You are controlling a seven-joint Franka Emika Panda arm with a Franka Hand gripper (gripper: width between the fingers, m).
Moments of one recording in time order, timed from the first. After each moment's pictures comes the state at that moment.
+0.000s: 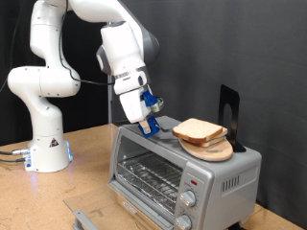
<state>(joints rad) -0.62 -0.34 0.84 -2.52 0.68 2.60 -0.25</state>
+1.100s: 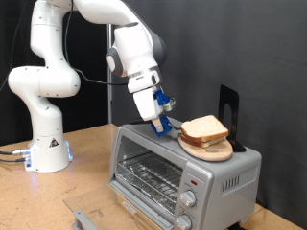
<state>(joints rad) -0.68 -0.30 0.97 -2.49 0.64 2.68 -0.15</state>
